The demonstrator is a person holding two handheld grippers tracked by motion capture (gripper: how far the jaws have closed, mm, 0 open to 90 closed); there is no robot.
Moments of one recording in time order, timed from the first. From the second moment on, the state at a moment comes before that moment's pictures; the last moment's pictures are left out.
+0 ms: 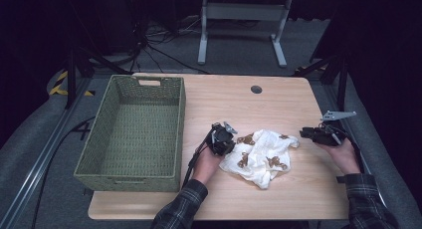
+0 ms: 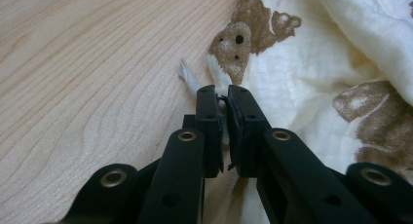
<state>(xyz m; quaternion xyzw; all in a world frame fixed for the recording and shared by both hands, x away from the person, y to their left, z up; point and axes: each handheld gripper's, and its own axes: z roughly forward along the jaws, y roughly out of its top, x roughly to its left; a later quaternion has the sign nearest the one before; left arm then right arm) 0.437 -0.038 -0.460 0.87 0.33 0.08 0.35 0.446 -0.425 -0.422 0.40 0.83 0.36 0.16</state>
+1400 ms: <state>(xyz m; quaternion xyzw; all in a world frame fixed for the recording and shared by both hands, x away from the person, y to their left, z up) 0.475 -0.030 -0.434 0.84 0.38 0.14 0.35 0.469 -0.433 -0.422 0.39 0.85 0.33 0.17</state>
